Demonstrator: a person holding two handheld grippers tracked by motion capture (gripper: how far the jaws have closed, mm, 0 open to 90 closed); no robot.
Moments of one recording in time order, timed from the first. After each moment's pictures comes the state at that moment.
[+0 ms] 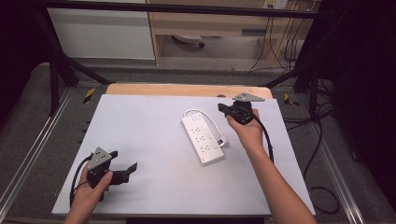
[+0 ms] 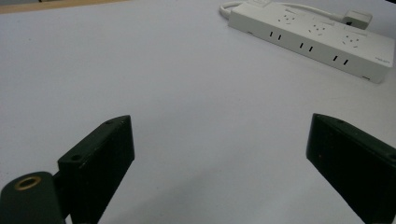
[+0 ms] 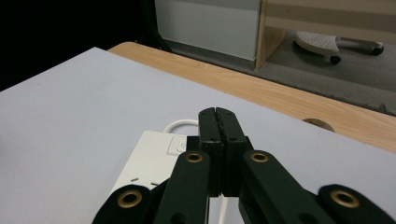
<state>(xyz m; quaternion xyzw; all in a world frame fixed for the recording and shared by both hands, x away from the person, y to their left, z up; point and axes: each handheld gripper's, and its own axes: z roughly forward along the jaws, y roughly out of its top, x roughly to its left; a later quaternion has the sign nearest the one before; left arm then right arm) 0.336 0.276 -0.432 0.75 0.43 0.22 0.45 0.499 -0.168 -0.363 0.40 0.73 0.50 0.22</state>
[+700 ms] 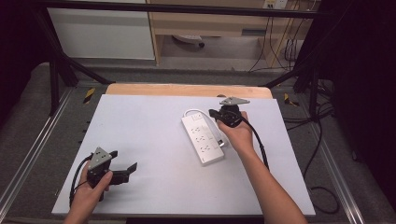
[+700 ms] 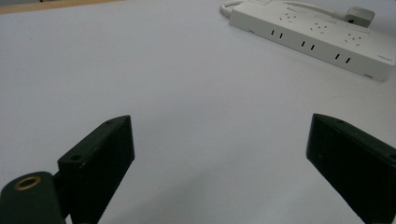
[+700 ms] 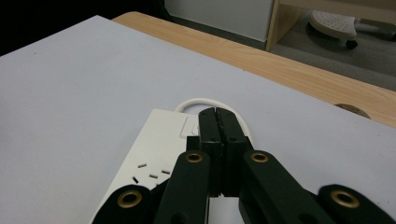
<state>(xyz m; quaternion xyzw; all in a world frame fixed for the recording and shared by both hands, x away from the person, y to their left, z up) 0.336 0.276 -0.432 0.75 0.43 0.23 0.45 0.508 -0.140 -0.387 0.39 0.77 0.47 0.20</state>
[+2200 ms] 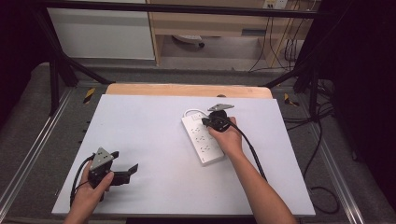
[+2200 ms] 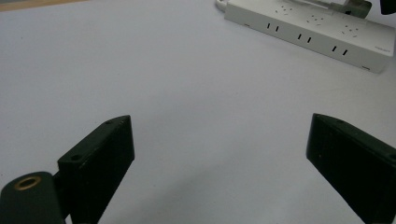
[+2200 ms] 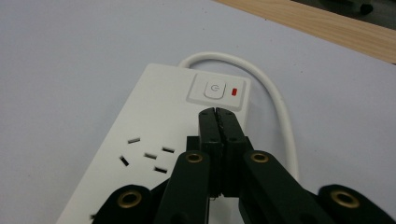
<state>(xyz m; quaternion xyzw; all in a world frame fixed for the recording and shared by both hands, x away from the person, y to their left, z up) 0.337 0.273 -0.433 0.76 0.42 0.22 0.44 0.521 -0.111 -0.429 0.40 0.80 0.42 0.18</state>
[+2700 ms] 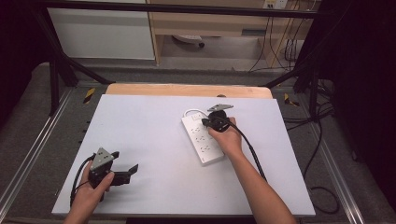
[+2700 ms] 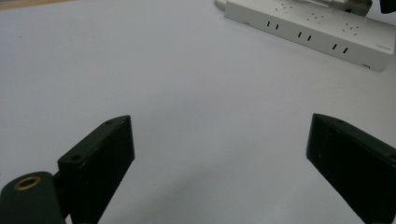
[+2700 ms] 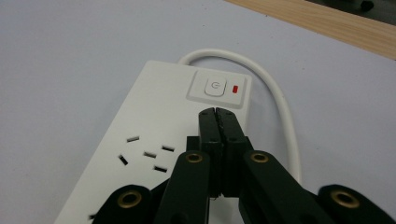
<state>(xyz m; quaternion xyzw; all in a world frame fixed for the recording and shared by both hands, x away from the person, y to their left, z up) 0.337 0.273 -0.433 0.76 0.42 0.22 0.44 0.522 -0.109 -0.431 0.40 0.80 0.41 0.18</state>
